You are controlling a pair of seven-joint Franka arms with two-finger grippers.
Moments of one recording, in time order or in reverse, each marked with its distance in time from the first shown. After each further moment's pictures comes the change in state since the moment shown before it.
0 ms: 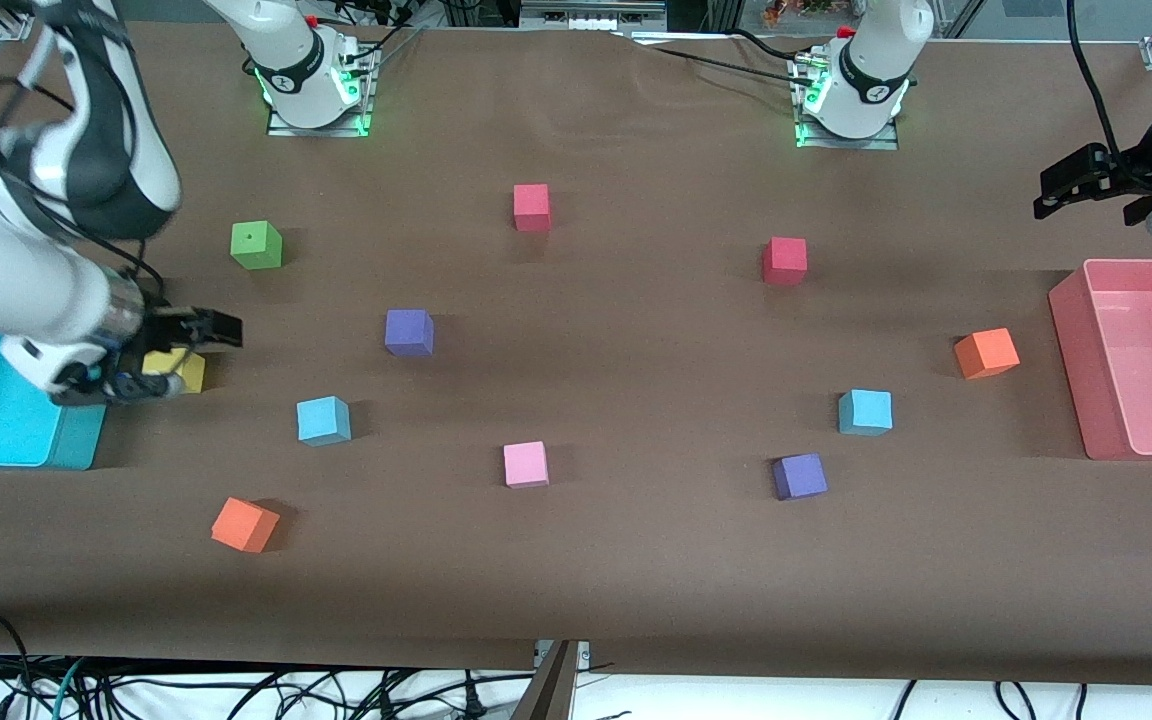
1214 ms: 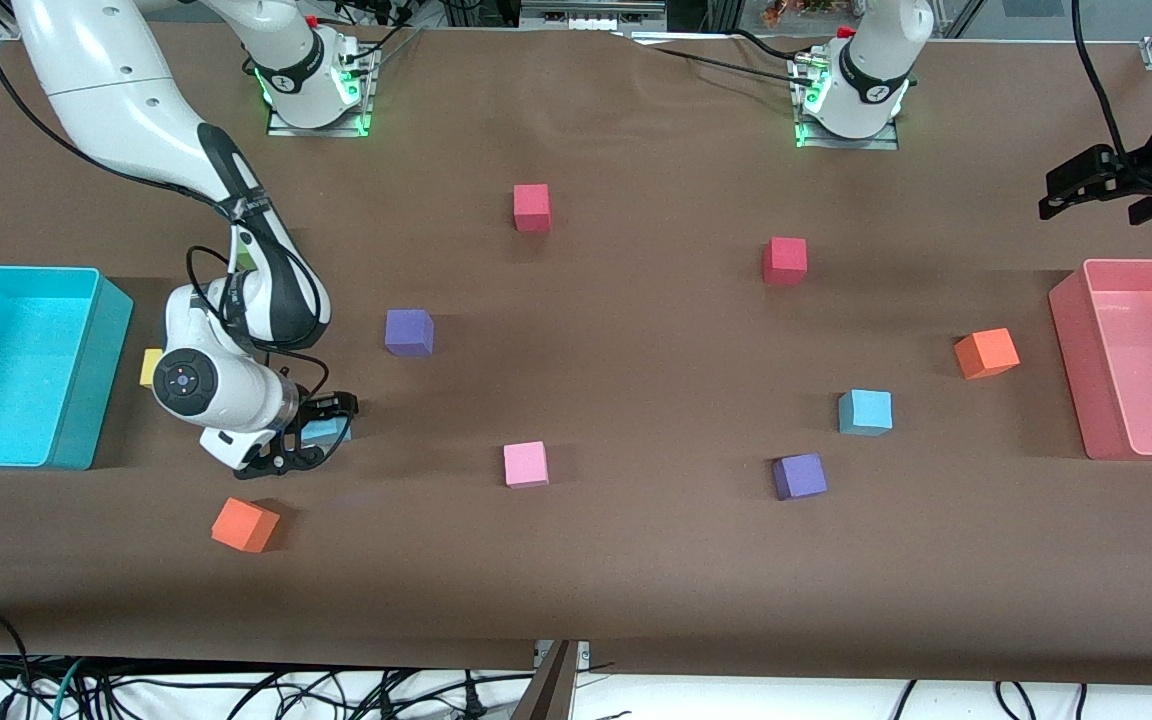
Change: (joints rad) left arm 0.000 0.002 0.014 0.000 0.000 -0.003 0.000; right arm 0.089 0.345 -0.002 0.025 -0.042 0.365 0.001
